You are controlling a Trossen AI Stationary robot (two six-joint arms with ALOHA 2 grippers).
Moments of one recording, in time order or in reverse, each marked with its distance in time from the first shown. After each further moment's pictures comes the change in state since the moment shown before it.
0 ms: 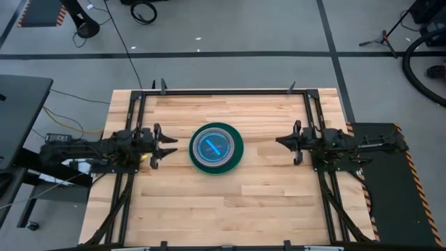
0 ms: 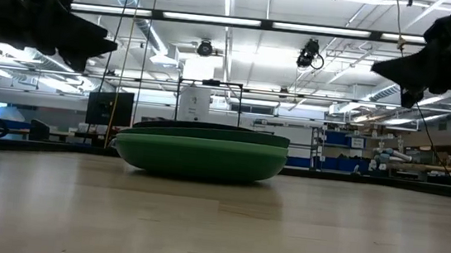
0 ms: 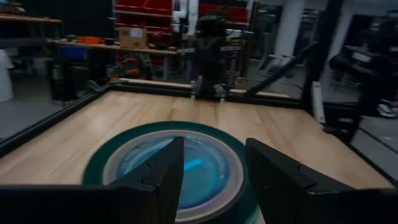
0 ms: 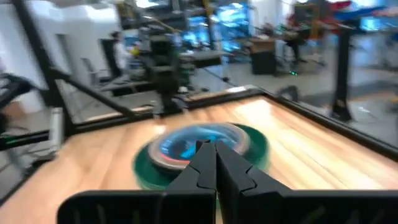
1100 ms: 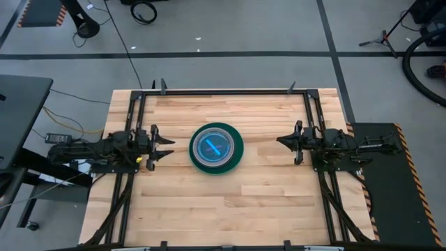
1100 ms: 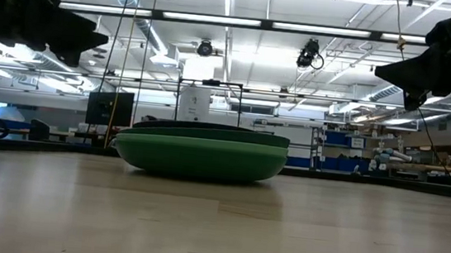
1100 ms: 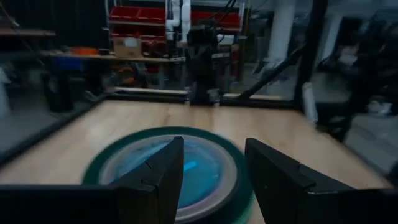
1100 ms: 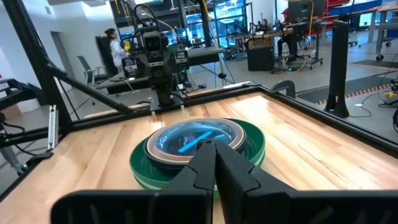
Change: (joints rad) left arm -0.058 -0.202 0.000 -0.183 -0.031 0.050; right arm 0.007 -0.076 0.003 -0.103 0.027 0.015
